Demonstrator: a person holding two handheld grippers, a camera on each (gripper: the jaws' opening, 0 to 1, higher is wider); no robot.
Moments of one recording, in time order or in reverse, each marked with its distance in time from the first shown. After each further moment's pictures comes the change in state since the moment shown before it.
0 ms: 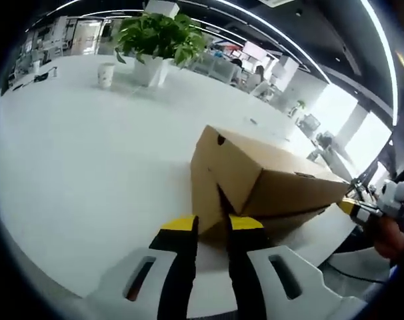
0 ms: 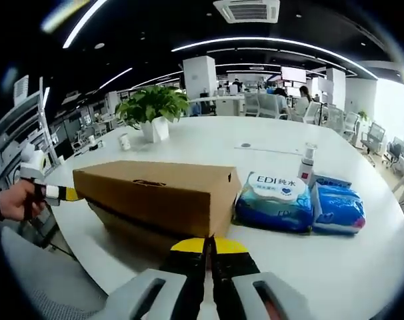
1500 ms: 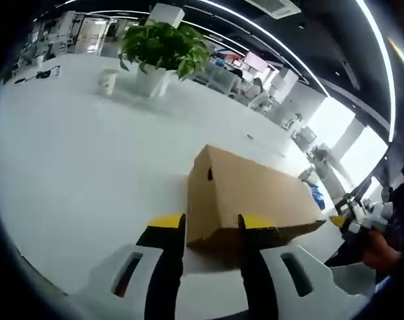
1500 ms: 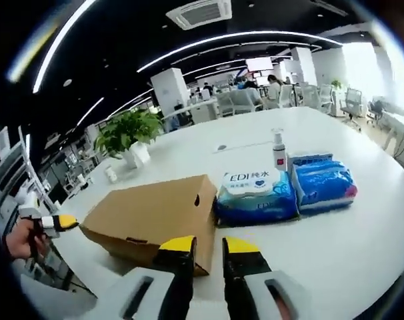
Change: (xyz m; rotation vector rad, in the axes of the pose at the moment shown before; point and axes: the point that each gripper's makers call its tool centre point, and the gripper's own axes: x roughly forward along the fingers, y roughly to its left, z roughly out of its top) left arm -0.002 -0.006 0.038 -0.052 -0.045 -0.057; right arm -0.013 -0.031 0.021 0.315 -0.102 -0.008
